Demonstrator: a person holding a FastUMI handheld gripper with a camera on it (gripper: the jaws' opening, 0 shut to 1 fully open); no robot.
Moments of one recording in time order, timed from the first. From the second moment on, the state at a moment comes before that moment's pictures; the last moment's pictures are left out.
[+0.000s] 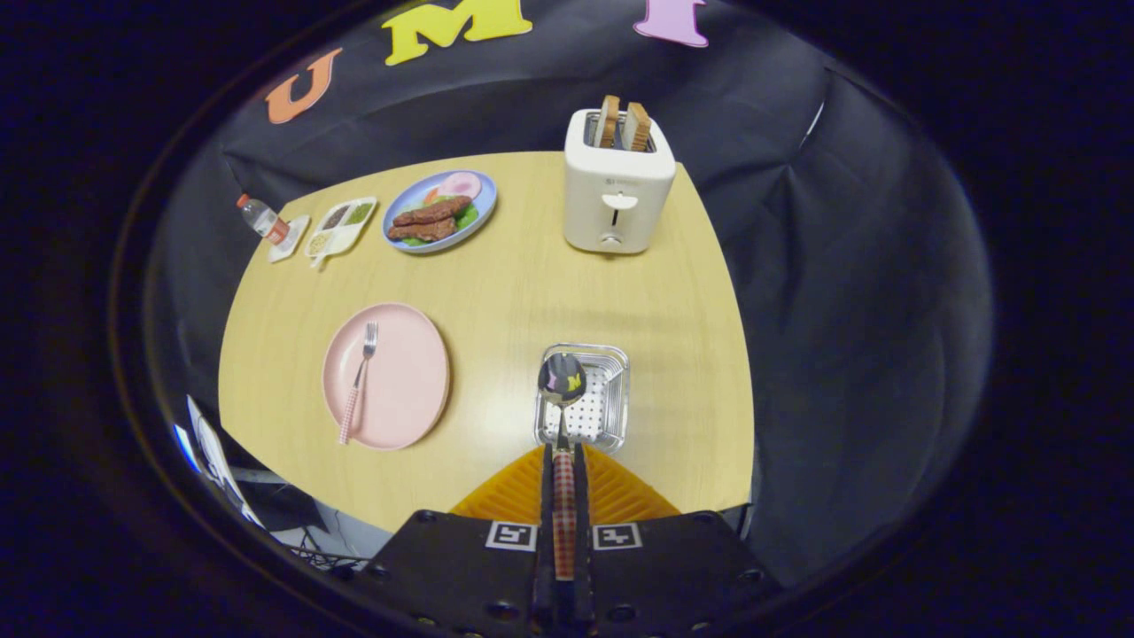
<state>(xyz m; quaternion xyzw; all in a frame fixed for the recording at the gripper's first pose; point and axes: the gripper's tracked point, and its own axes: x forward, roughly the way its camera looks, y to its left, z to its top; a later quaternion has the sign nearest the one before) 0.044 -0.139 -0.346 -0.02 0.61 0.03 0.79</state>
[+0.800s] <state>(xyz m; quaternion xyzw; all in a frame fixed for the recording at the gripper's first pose) 0.069 -0.150 -0.407 0.01 0.69 -0.01 0.72</state>
